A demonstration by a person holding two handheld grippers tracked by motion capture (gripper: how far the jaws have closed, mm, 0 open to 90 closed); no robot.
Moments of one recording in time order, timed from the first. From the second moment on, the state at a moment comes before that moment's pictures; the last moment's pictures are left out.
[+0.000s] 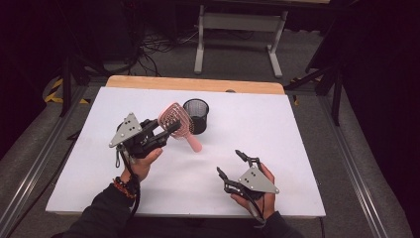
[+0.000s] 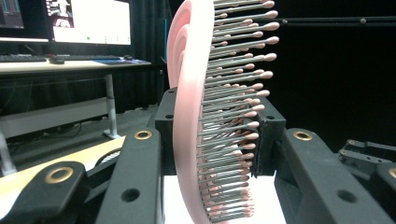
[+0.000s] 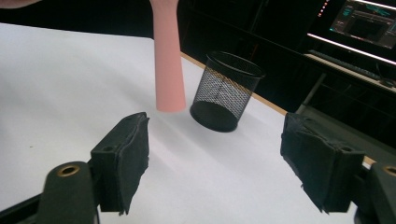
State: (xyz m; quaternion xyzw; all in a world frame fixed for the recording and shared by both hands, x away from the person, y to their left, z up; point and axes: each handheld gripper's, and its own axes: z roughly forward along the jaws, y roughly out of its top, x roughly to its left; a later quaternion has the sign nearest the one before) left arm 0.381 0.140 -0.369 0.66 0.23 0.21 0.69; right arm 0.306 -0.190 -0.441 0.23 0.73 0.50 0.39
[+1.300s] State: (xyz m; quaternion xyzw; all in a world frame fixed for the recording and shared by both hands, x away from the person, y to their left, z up) left arm 0.425 0.123 -0.306 0.67 0.23 0.28 0.65; right arm 0.307 -0.206 -0.445 0.24 0.75 0.45 0.42
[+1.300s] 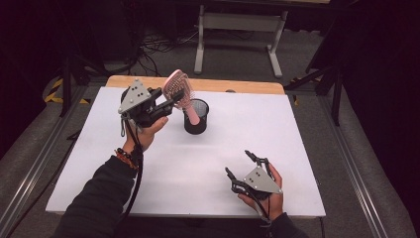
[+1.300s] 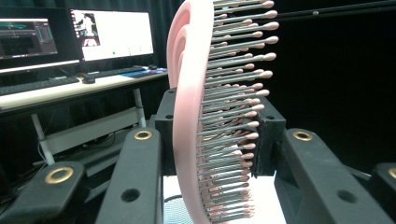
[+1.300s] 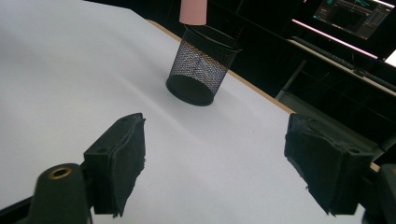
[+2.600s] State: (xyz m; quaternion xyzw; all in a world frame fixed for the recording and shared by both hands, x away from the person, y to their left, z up) left arm 0.505 0.092 -0.329 0.69 0.29 0.28 0.60; right arm 0.306 -0.207 -0.444 0.24 0.74 0.47 0.41
